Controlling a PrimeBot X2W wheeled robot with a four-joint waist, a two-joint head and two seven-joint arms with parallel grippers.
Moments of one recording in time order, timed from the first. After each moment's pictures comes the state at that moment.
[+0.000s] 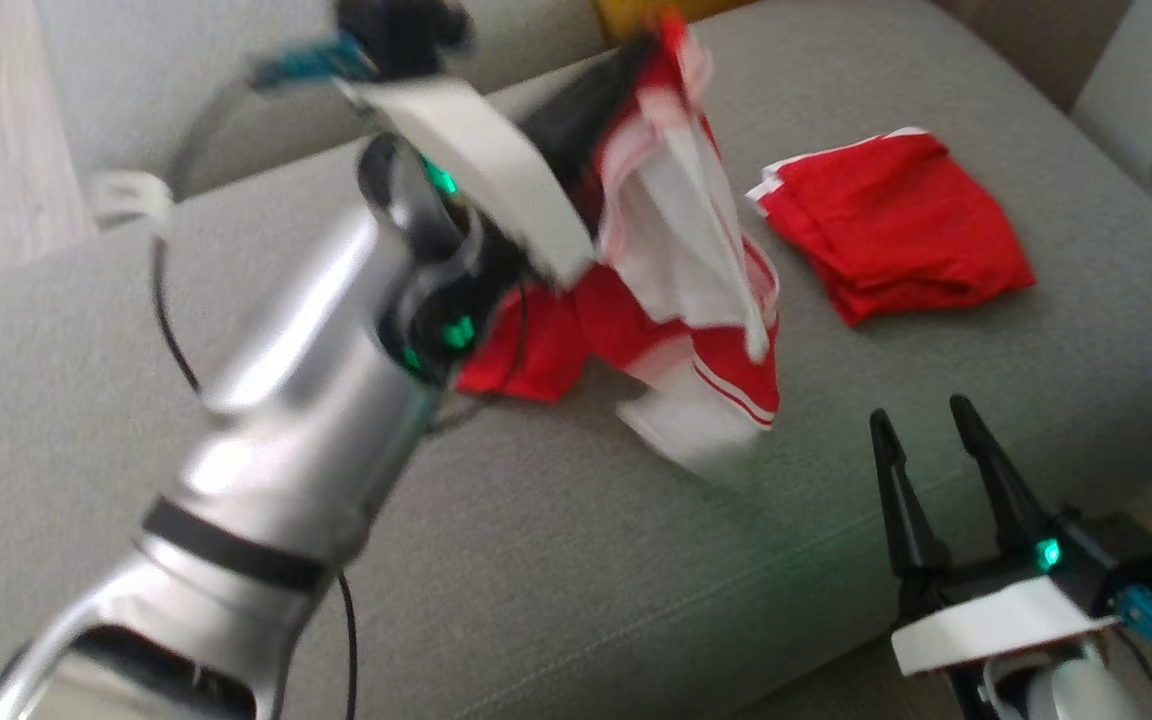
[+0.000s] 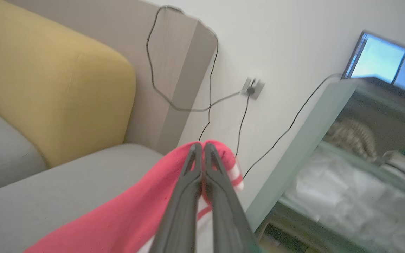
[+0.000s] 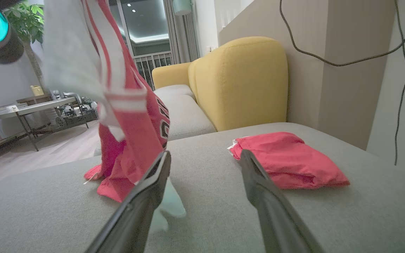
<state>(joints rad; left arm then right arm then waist) -0.85 0.05 -0.65 0.39 -0.97 -0.11 0.10 0.05 -0.04 0.03 0.03 0.18 0.13 -0.25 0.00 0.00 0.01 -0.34</state>
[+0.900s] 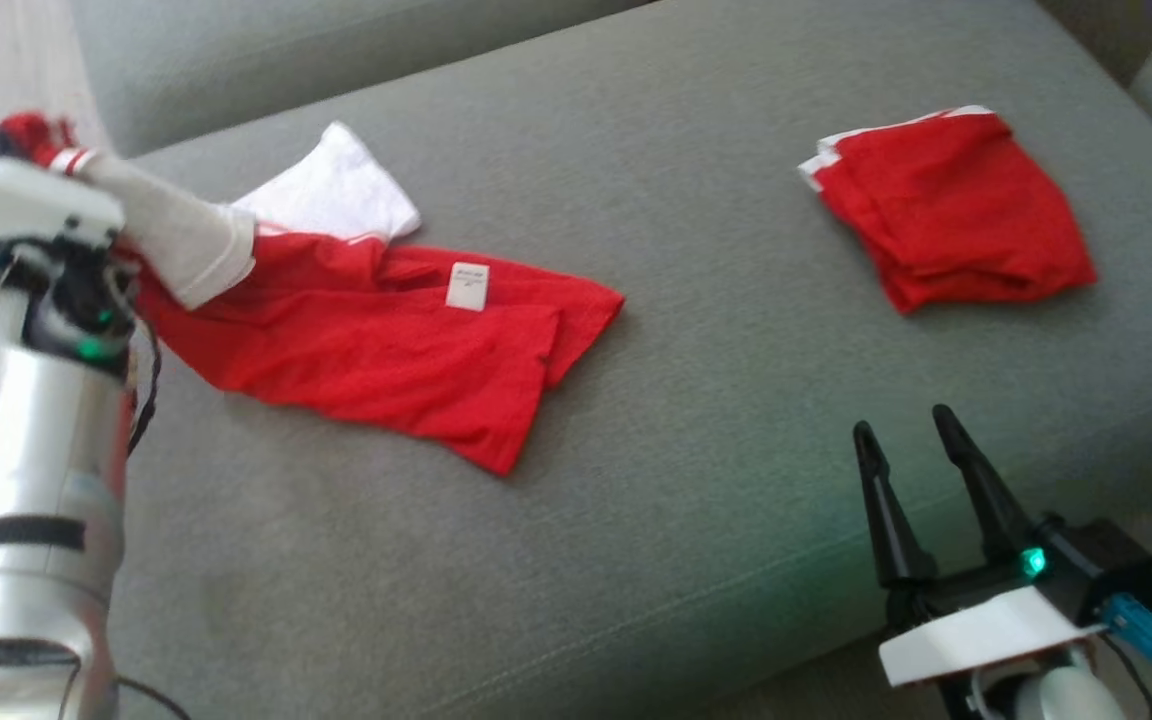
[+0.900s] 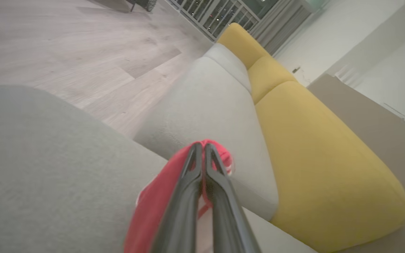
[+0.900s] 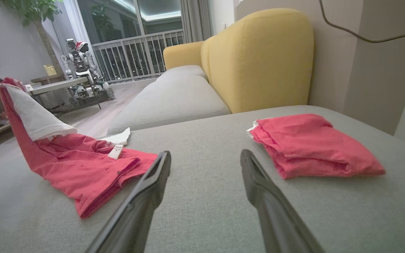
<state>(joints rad) -0.88 0.22 -0.15 0.98 -0.98 0.19 -0.25 0.07 -0.04 0.05 0.02 0.18 0.13 -0.25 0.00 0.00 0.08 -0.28</state>
